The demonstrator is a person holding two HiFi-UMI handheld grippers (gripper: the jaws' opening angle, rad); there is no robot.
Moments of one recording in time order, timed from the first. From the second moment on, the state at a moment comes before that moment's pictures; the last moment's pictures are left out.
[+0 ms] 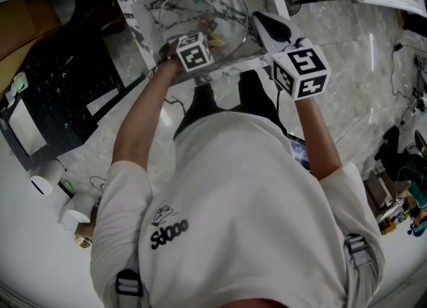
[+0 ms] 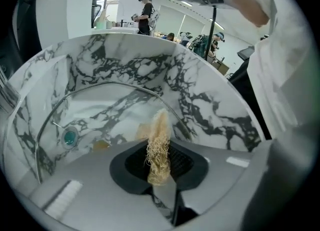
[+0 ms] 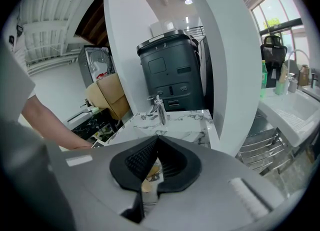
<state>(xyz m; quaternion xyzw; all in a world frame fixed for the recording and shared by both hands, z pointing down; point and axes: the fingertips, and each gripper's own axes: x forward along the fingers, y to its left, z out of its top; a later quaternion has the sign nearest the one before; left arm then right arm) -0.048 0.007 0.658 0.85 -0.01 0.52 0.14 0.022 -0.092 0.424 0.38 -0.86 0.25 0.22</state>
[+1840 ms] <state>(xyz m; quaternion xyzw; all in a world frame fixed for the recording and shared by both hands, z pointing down) -0.099 -0.036 0.676 0.79 -0.09 0.59 0.14 0.009 -0.098 0.436 0.36 -0.87 0.26 0.23</state>
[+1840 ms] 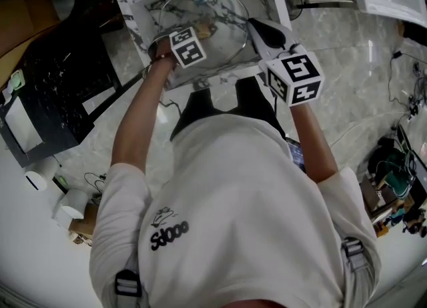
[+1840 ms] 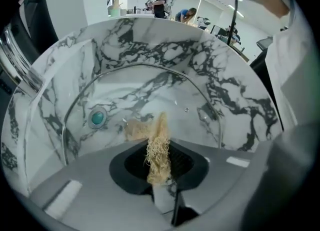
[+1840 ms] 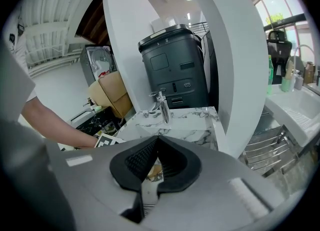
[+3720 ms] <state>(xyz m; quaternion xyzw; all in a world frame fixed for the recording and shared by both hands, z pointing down) -0.147 -0.075 0.676 0.73 -0.05 0.68 0.04 0.012 -0.081 0.440 0.38 -0.86 0.26 0.24</state>
